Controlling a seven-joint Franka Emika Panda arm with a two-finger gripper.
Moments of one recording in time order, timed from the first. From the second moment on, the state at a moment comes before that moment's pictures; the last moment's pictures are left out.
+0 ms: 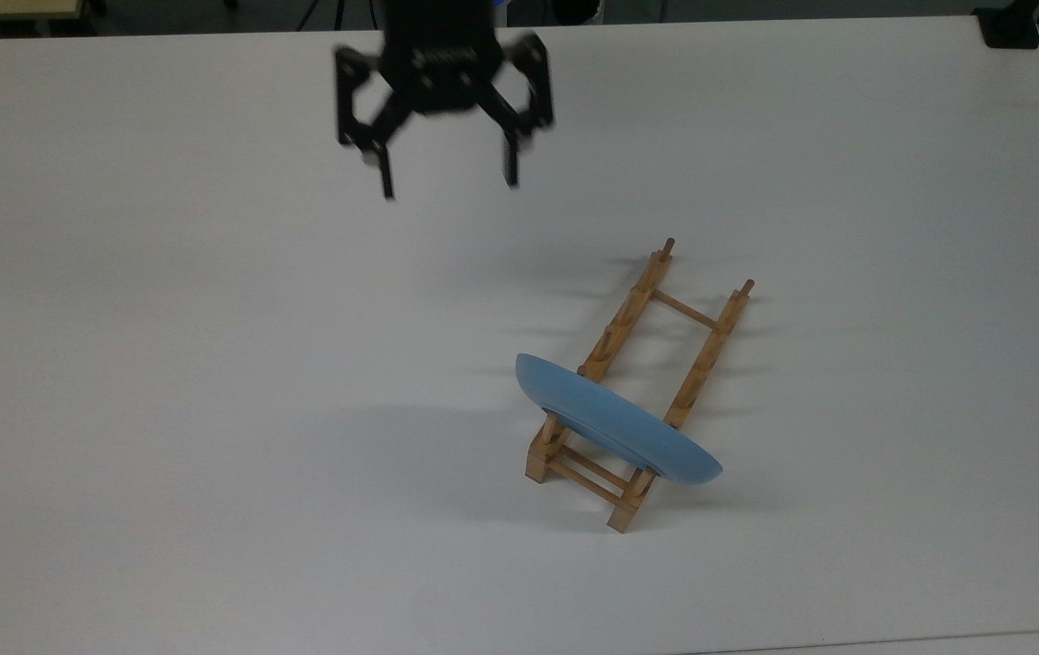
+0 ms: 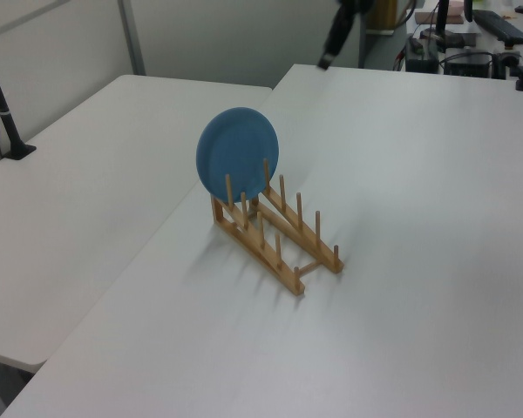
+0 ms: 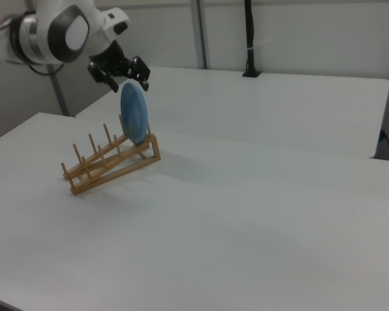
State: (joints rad) arm 0.05 0.12 0.06 -1.62 -0.06 2.22 -0.09
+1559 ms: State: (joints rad) arm 0.14 0.43 0.06 -1.49 -0.40 2.56 0.39
